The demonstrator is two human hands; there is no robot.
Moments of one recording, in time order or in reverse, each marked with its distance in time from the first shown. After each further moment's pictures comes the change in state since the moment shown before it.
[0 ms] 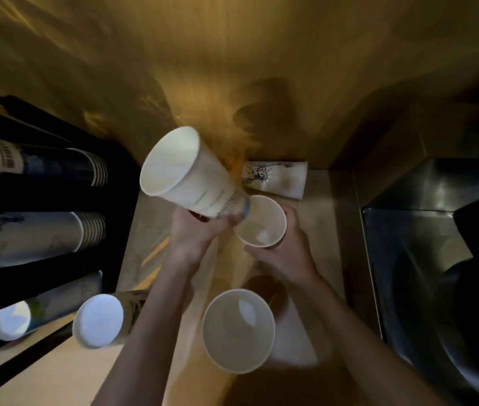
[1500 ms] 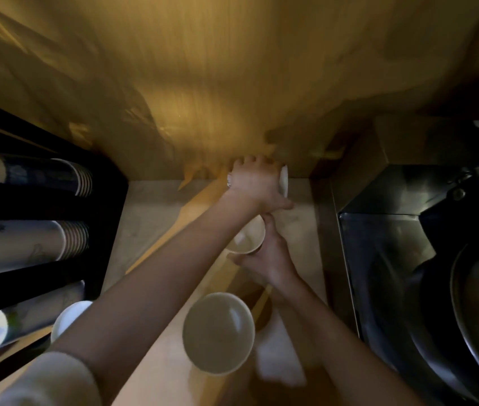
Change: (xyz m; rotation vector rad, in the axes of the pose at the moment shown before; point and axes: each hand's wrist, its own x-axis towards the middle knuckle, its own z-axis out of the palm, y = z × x) left_hand 0.057 0.055 0.107 1.333 -0.426 0.372; right_hand -0.001 -0.007 -0.002 -0.083 -0.048 0.080
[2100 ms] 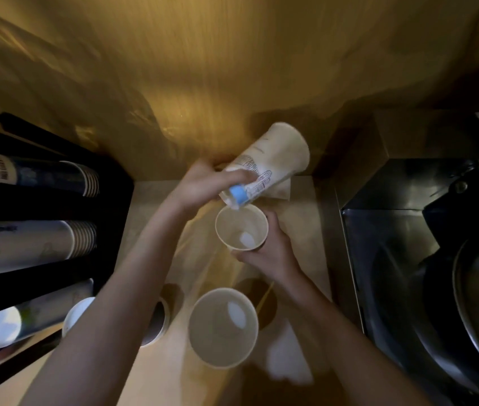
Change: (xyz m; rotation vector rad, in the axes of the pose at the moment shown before) left_hand -0.046 -0.061 -0.023 -1.191 -0.049 -0.265; right_hand -0.004 -0.004 -0.001 0.020 0.026 0.014
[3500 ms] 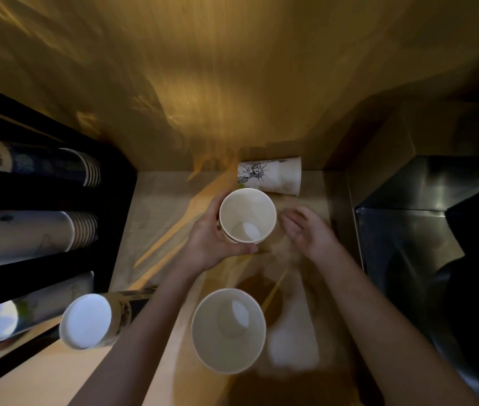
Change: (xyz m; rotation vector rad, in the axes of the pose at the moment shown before) left_hand -0.019 -0.113 0.026 0.015 0.073 0.170; right_hand 0.060 0.030 -0.031 1.021 0.149 0.598
